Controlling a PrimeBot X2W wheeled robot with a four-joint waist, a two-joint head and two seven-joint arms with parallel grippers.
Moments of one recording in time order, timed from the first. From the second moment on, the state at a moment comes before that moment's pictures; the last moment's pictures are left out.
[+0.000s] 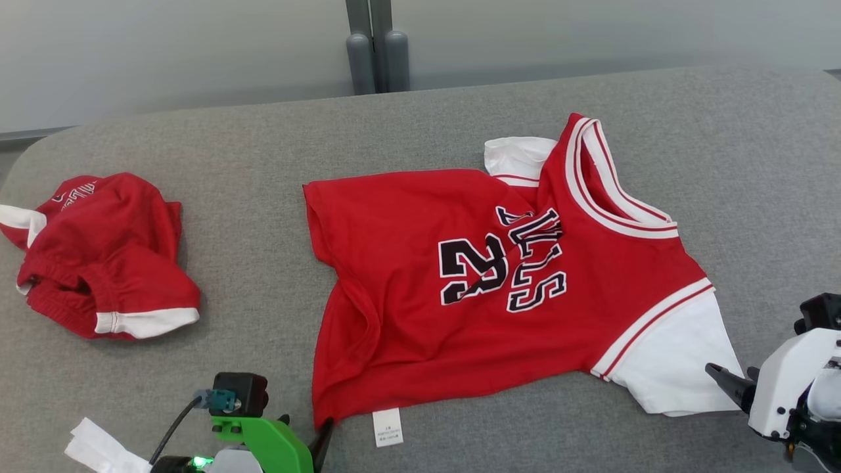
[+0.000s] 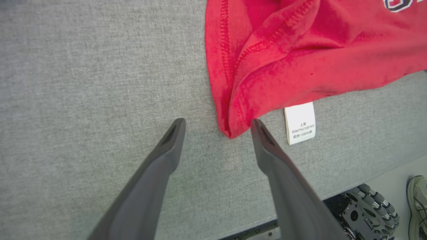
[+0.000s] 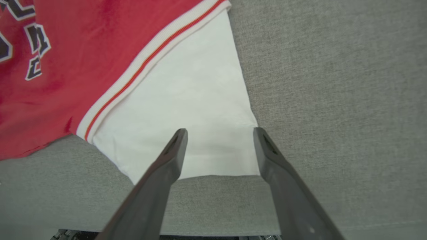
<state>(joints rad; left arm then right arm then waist) 0.05 0.19 -0.28 0.04 -0.47 -0.01 0.58 -0.05 -0.36 -0.10 0.15 0.60 0.13 0.74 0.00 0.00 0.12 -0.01</state>
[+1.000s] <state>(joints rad) -0.07 0.18 -0.31 0.18 -0.48 -0.06 0.49 -0.11 -0.30 -0.13 0.26 0.55 0.13 0.71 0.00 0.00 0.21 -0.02</state>
